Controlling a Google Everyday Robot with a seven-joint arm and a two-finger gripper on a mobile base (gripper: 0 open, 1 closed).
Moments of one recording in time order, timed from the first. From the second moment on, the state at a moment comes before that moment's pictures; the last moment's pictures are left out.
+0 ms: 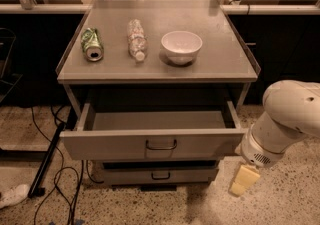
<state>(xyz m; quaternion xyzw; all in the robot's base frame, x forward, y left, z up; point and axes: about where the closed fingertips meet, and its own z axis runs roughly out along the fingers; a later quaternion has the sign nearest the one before) 0.403 -0.218 0.676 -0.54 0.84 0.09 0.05</state>
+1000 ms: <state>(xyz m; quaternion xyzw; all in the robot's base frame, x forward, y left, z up) 0.424 -0.210 0.679 -0.54 0.84 0.09 0.06</state>
